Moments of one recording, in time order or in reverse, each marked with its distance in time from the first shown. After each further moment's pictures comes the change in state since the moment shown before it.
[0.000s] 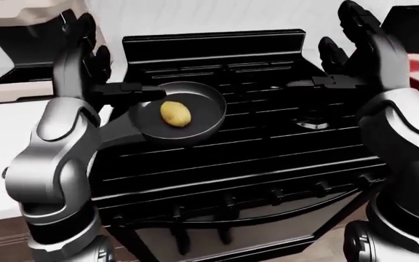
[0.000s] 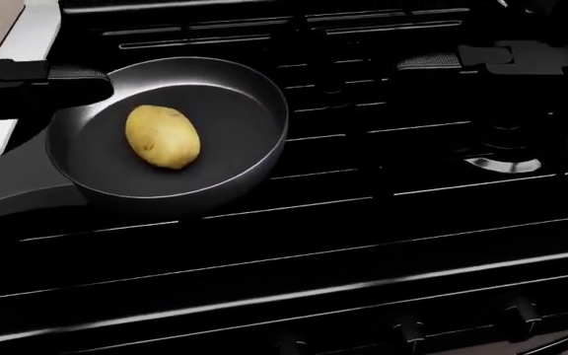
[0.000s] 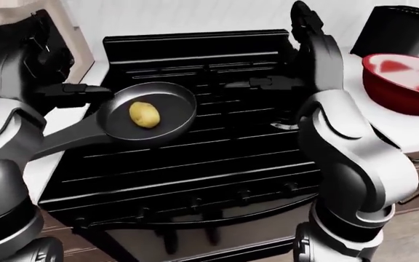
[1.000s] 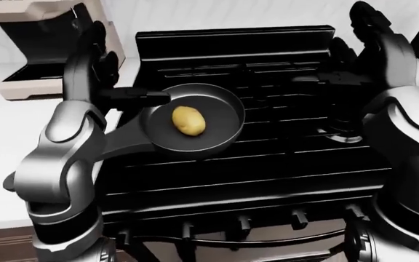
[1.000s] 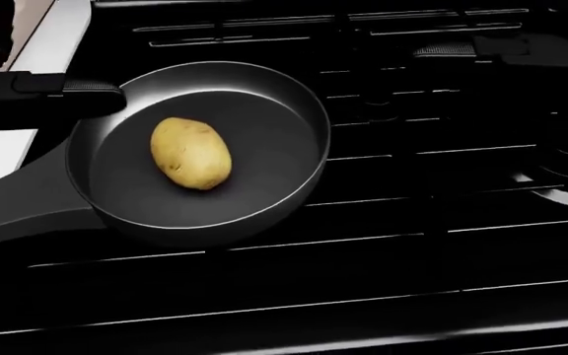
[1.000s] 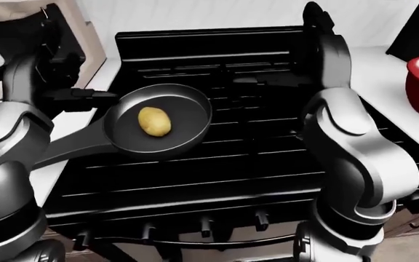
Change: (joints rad) left arm 0.016 -0.014 -0.015 0.015 -0.005 -0.007 -0.019; right arm -0.006 -0.002 -0.014 0.028 -0.072 0.003 0.003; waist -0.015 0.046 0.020
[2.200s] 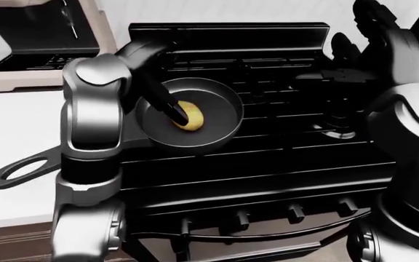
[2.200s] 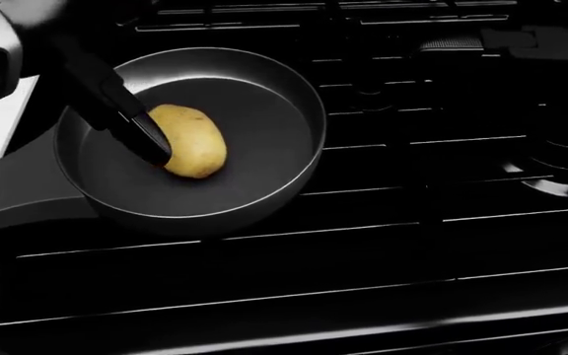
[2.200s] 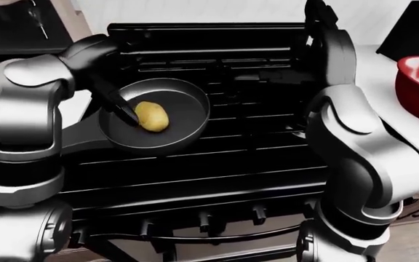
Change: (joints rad) left arm -0.325 -0.003 -0.204 0.381 0.717 -0.112 -1.019; right arm -0.010 -0.024 -0.007 -0.003 0.042 -0.002 -0.009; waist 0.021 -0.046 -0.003
